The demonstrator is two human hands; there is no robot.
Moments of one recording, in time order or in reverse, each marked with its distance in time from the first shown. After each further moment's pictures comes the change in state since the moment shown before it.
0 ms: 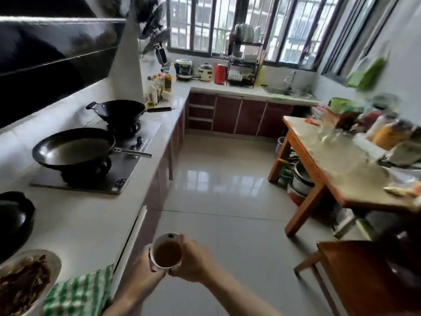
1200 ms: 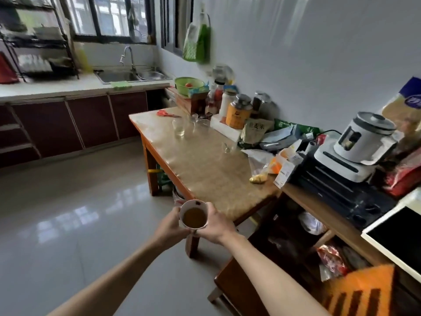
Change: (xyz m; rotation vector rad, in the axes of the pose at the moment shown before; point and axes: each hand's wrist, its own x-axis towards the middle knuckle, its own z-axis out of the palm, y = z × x) left_hand 0.349 0.485 0.614 0.163 -0.852 0.417; right_hand 0.038 0.601 -0.477 0.098 0.528 0.715
